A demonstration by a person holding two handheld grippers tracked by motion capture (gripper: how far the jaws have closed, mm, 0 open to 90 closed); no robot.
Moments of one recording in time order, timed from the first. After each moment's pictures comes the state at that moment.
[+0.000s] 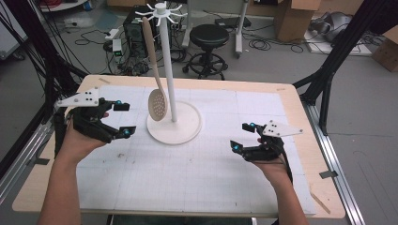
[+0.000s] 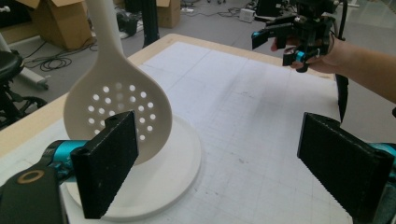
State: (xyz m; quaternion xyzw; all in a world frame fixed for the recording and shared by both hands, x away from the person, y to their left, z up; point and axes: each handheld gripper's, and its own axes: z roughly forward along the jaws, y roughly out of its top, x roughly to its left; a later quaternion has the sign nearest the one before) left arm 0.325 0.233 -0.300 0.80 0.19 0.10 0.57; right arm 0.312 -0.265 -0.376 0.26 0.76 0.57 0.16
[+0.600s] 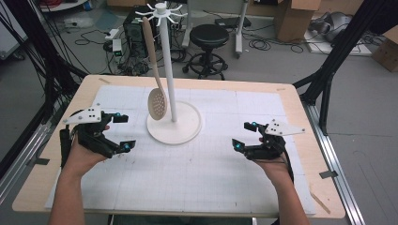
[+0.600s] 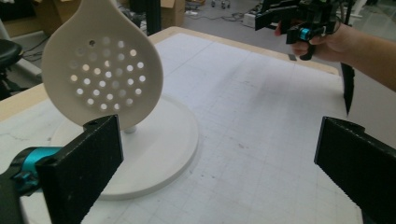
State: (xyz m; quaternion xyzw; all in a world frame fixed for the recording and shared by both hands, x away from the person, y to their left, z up) left arm 0.315 0.240 -0.340 0.78 0.20 0.09 0.59; right arm 0.315 -0.271 -0.377 0.27 0.75 0.58 0.16
